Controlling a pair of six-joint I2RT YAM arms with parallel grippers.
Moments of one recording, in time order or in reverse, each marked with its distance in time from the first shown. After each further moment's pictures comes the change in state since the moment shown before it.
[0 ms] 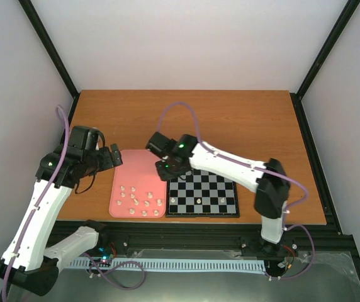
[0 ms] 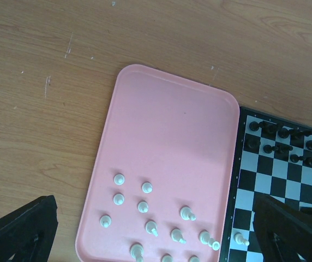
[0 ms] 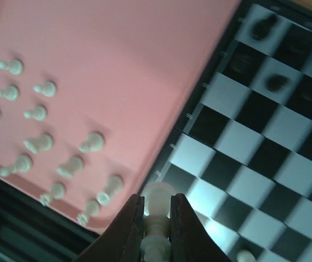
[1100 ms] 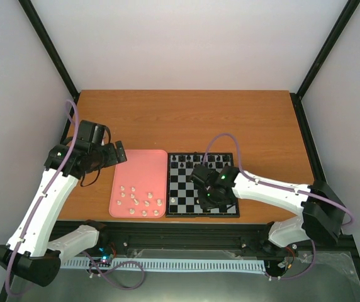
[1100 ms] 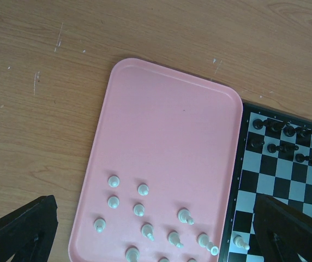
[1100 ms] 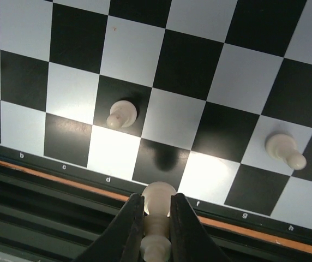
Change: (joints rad) left arm 0.000 0.084 0.000 0.032 0.019 0.000; right arm -0.043 -0.558 -0.822 0.124 -0.047 0.220
